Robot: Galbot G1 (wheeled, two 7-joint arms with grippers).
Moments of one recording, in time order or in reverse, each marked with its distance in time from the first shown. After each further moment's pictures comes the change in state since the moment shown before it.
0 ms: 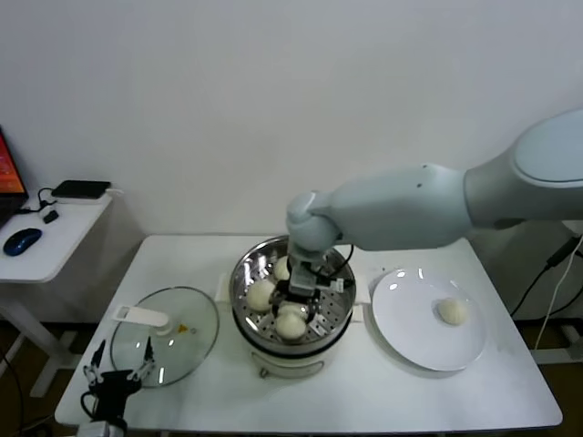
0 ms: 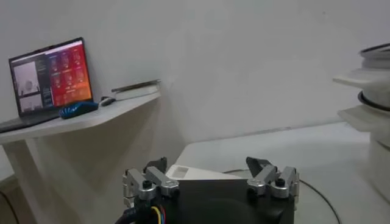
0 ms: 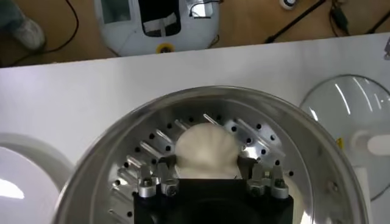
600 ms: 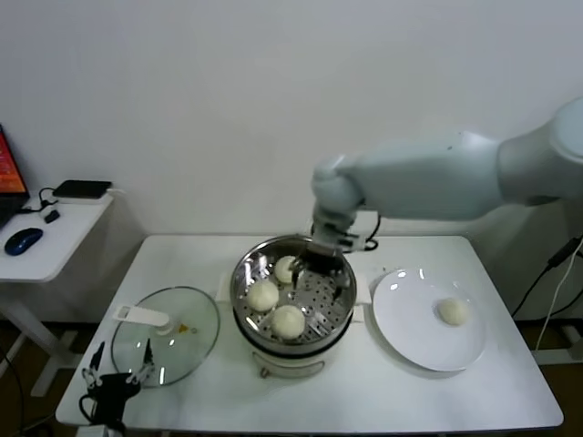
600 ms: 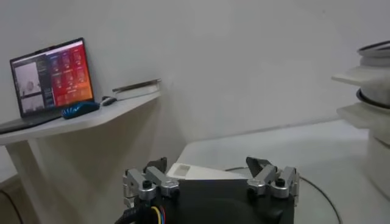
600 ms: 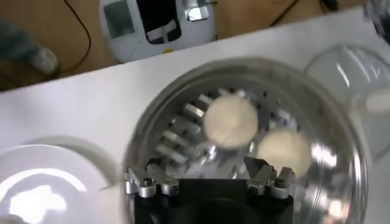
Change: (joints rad) left arm 0.023 0.000 0.000 -0.015 0.004 0.002 0.001; right arm 0.185 -0.107 -0.125 -0.083 0.290 0.060 -0.166
